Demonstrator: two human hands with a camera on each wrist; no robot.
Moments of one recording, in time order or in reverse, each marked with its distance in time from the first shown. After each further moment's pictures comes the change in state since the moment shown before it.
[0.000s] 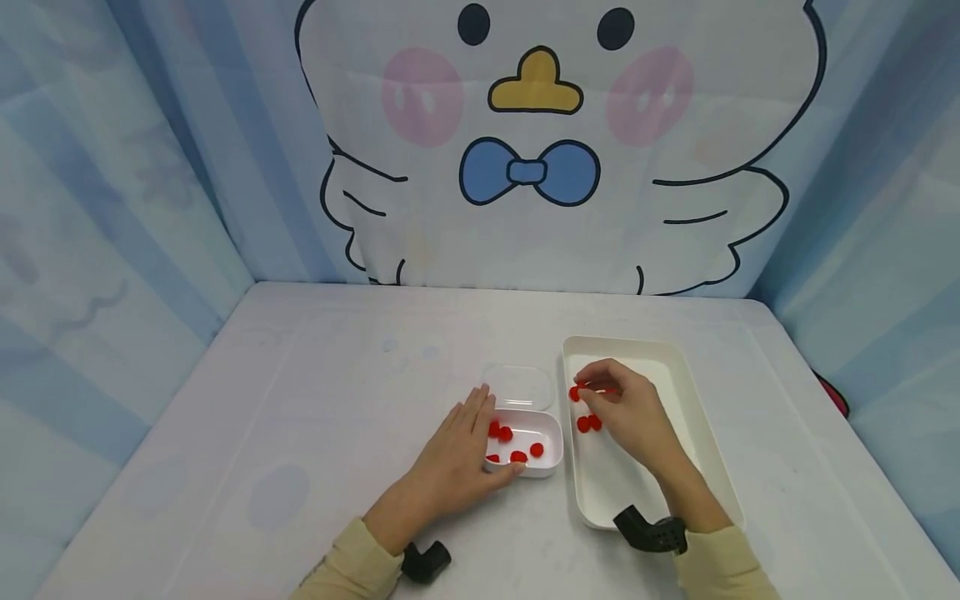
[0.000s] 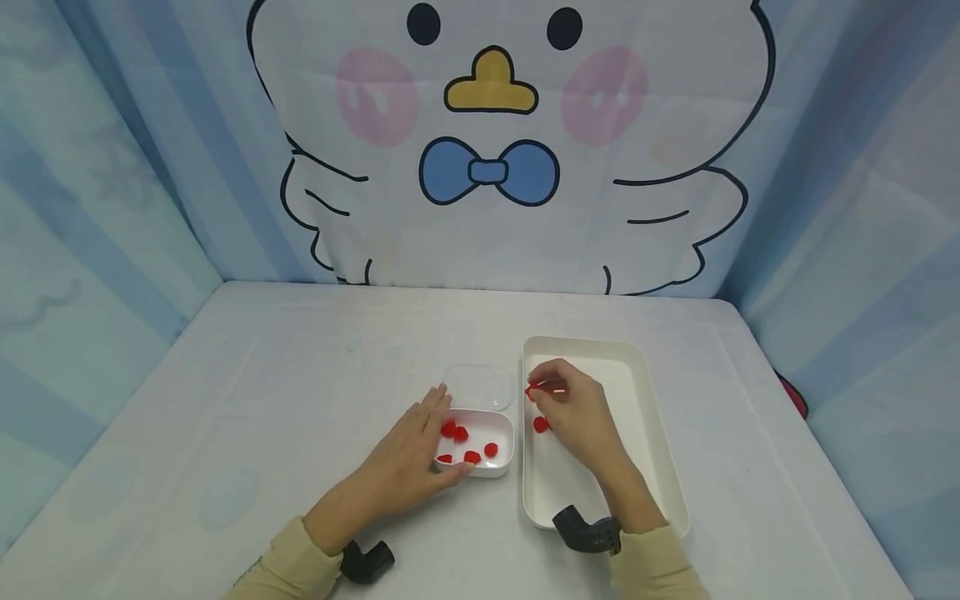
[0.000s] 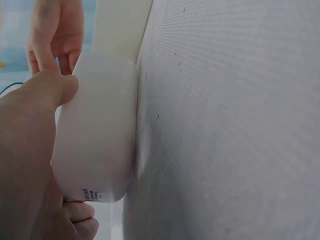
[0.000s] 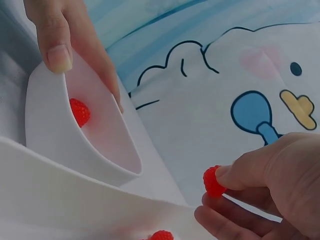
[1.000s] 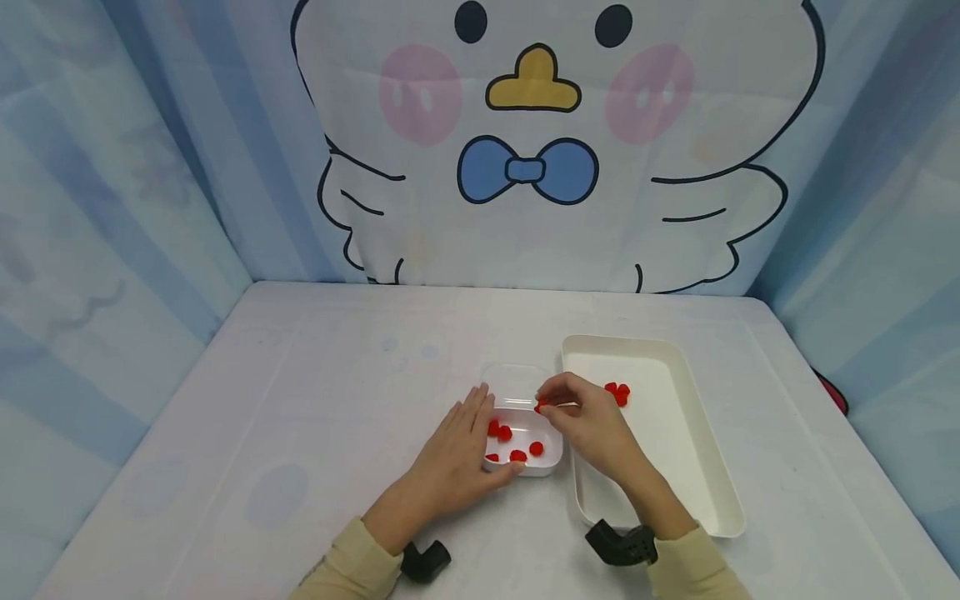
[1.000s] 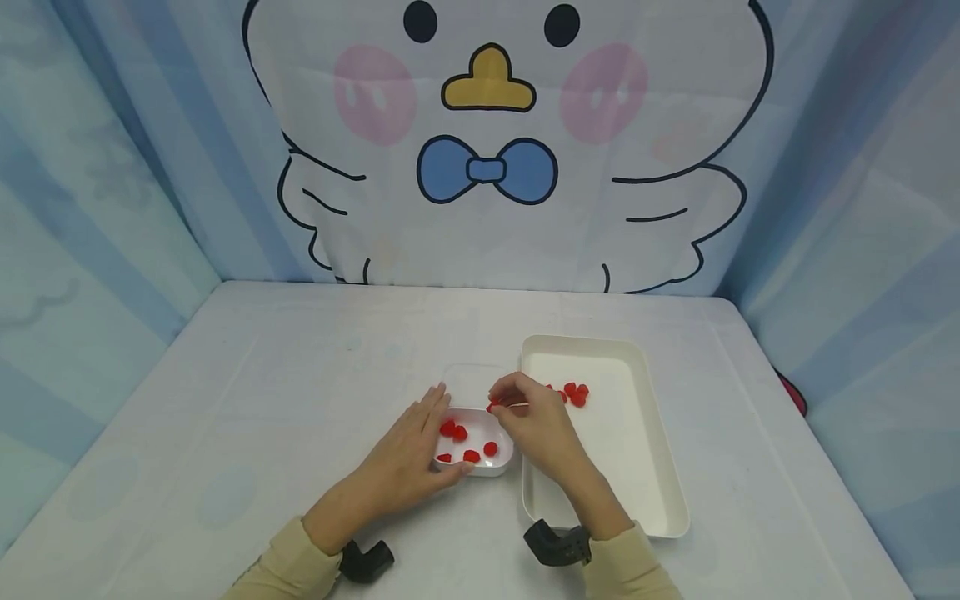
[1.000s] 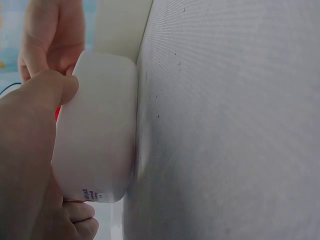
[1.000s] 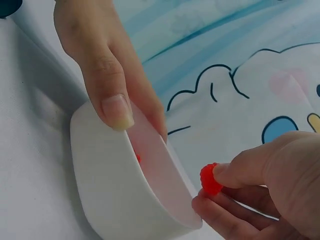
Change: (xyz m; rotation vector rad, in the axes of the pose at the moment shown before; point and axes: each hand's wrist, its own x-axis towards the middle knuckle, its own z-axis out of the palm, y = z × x) left_hand 0.001 -0.002 0.000 -0.001 0.012 0.028; right_hand -0.007 -0.013 0.032 0.071 -0.113 -0.065
